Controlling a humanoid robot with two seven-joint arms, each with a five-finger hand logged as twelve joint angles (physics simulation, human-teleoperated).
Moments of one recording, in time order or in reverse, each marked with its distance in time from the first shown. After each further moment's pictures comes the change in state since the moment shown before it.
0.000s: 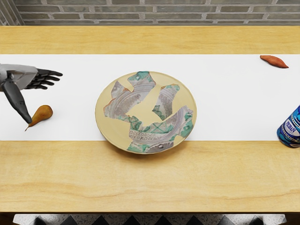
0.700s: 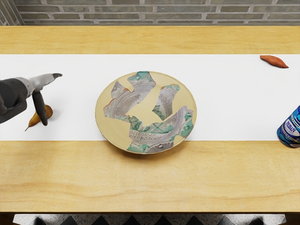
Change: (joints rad) left arm 0.104 -0.204 0.003 -0.261 0.535 0.664 0.487; right arm 0.018 0.000 -0.004 0.000 -0.005 0.005 0.002
